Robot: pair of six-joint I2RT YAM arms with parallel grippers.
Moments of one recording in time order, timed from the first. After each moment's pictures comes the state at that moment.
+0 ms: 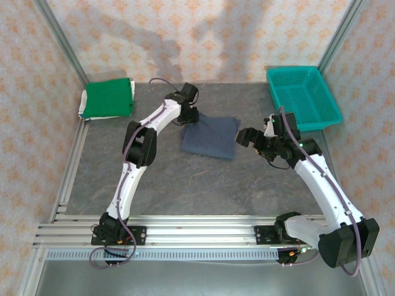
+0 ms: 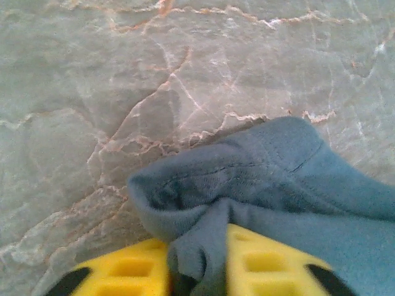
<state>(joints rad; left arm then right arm) -0.38 2.53 2.23 -0.84 0.05 -0.53 0.25 1.09 1.04 -0.80 -0.37 0.66</state>
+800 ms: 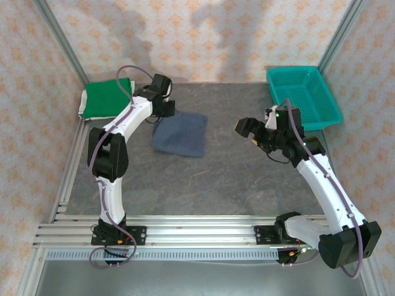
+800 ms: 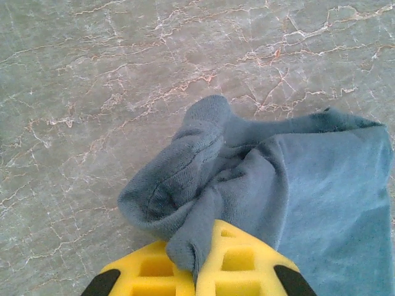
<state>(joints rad) -0.25 2.03 1.78 -0.79 -0.05 -0.28 0.25 1.09 1.09 -0.71 -0.42 0.73</state>
